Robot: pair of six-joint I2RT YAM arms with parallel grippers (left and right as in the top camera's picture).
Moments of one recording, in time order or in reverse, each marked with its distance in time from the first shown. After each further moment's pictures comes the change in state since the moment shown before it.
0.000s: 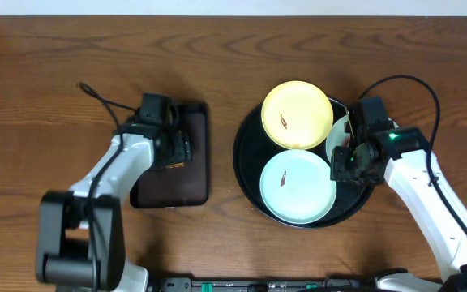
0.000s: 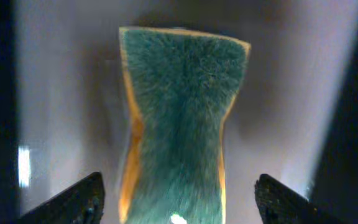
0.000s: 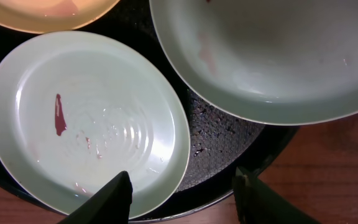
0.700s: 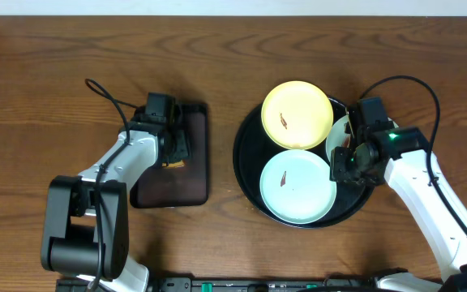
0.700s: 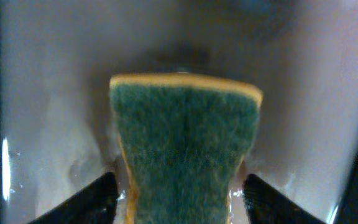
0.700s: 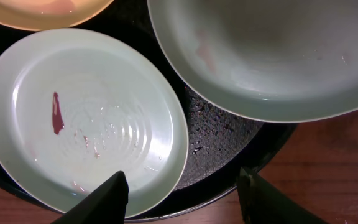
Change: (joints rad) left arm -0.005 0.050 0.003 0.097 -0.043 -0.006; right arm 0.000 0.000 0.000 -0.007 0.003 0.000
